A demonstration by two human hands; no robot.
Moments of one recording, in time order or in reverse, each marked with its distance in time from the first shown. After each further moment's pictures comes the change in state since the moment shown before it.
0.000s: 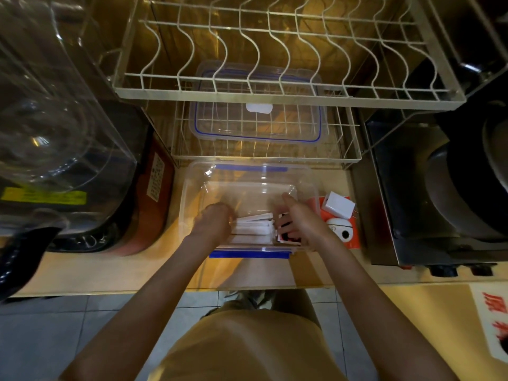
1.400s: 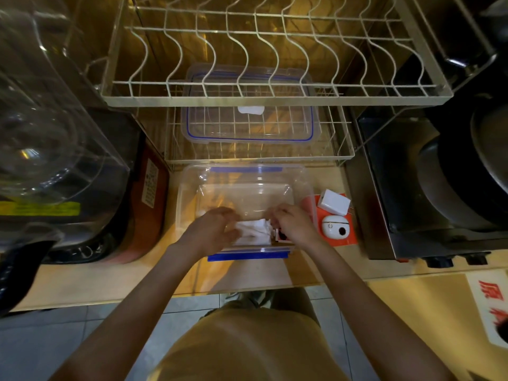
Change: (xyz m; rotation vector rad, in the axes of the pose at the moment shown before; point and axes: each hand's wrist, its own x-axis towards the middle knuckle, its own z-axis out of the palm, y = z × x) left_hand -0.010 -0.011 -0.012 0.014 -0.154 0.287; right_hand 0.003 0.010 0.010 -0.182 0.100 -0.205
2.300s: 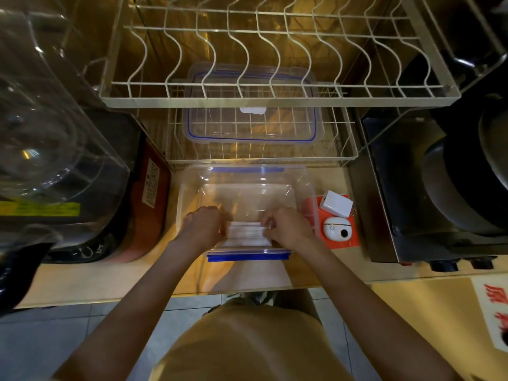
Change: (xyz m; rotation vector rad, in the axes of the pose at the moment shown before) left_hand 0.001 0.003 -0.007 0.206 0.093 -0.175; right_hand 0.006 0.003 0.006 -0.545 -0.077 -0.227
